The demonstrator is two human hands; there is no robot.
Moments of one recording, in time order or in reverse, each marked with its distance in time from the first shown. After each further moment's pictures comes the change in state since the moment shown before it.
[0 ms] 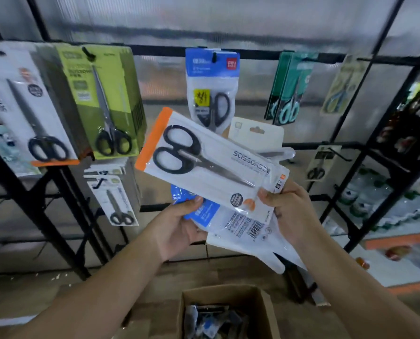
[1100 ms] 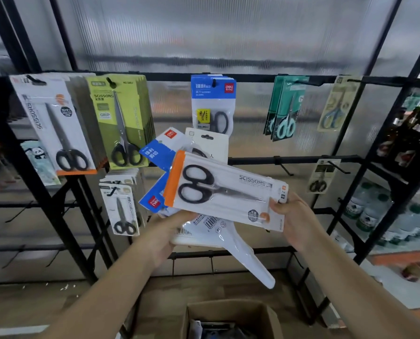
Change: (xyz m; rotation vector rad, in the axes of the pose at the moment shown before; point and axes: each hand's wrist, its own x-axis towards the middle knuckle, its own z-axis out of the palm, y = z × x) left_hand -0.037 0.006 0.012 0.261 0.284 0.271; right_hand 0.000 0.003 -0.032 -0.013 -0.043 0.138
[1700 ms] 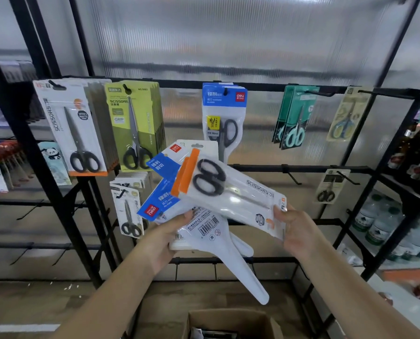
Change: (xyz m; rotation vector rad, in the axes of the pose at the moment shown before) left_hand 0.003 -0.005 -0.020 -0.137 0.032 -0.010; right_hand 0.000 -0.001 0.010 0.174 -0.053 0.145
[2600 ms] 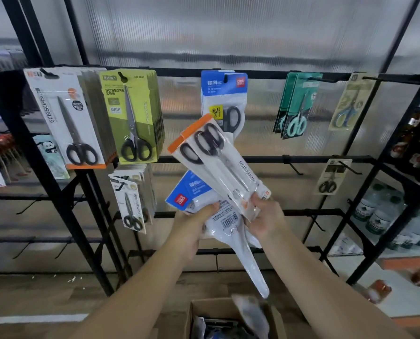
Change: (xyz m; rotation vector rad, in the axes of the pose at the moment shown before) left_hand 0.020 -0.031 0.036 0.114 0.140 0.024; right_hand 0.029 0.037 0.043 0.186 0.235 0.004
